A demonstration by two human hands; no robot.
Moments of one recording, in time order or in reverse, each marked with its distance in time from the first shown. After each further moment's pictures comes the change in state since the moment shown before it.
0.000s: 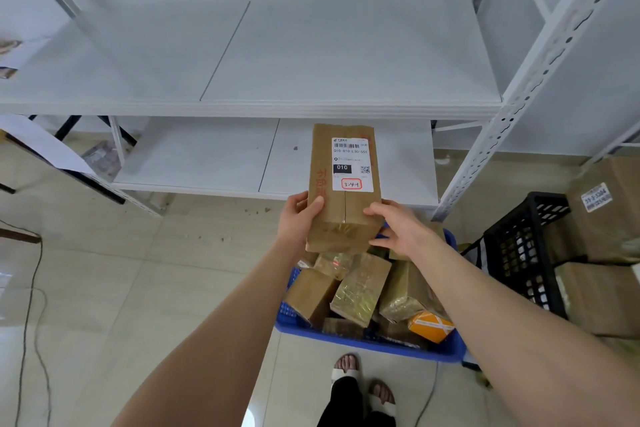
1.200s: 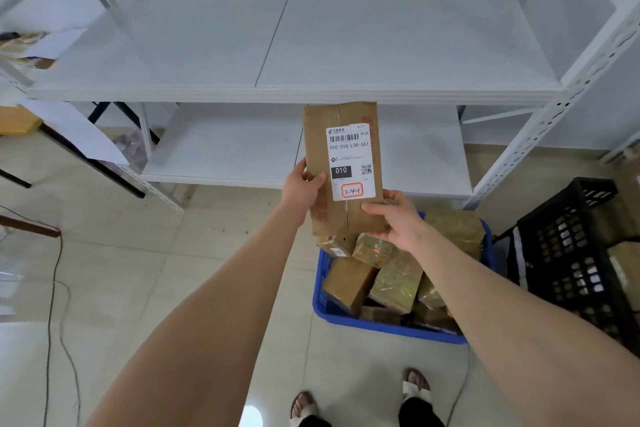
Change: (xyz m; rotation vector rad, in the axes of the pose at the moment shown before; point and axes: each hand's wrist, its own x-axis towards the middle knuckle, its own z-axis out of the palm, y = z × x) left_hand 0.026 0.030 -0.131 0.250 0.002 0.181; right_hand -0.008 0.055 0.127 0.075 -0.015 -0.122
